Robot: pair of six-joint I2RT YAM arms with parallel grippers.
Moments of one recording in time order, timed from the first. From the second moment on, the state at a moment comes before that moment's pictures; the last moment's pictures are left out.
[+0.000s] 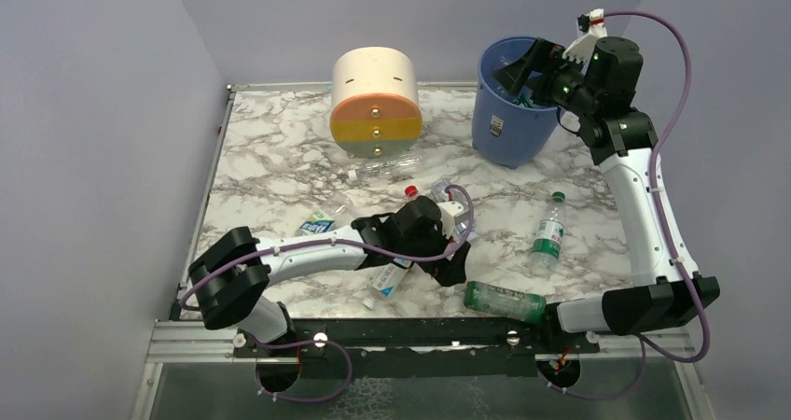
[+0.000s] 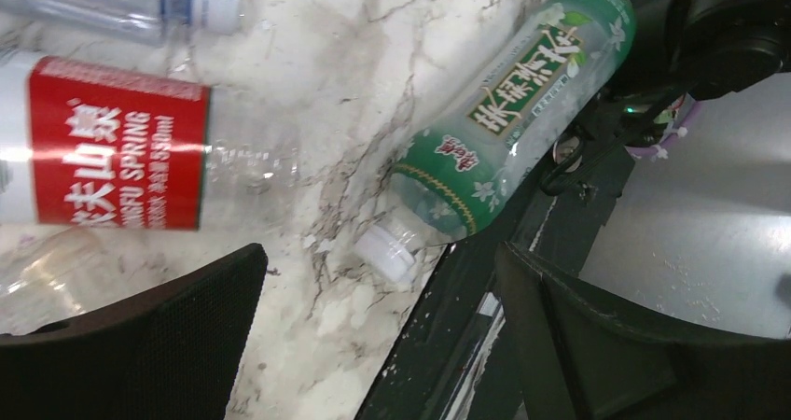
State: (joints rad) left arm -1.07 1.49 0.91 -0.14 0.27 -0.39; right arm 0.13 1.38 1.62 -0.47 -0.31 0.45
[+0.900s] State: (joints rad) left arm -1.16 1.59 0.97 -0.09 0.27 -0.30; right arm 0.13 1.36 1.61 -0.47 -0.36 0.44
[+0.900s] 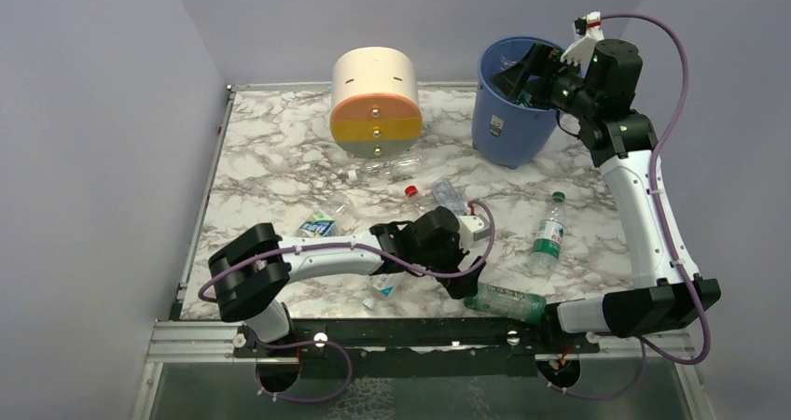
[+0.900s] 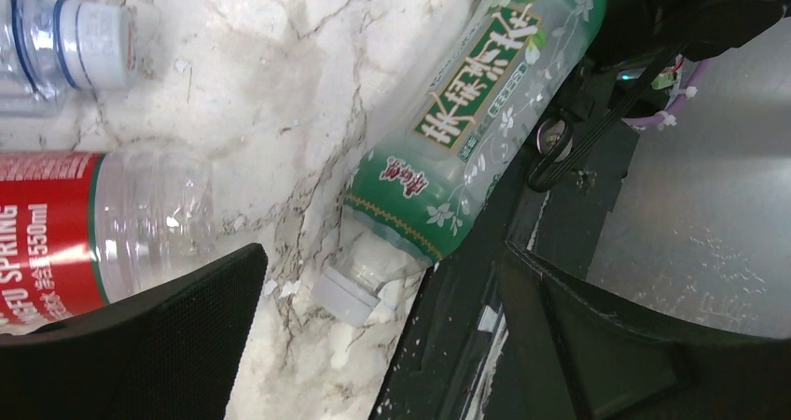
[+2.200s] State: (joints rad) left arm -1.25 1.83 1.09 -0.03 0.37 -0.24; right arm 0.13 1.36 1.55 -0.47 -0.40 0.44
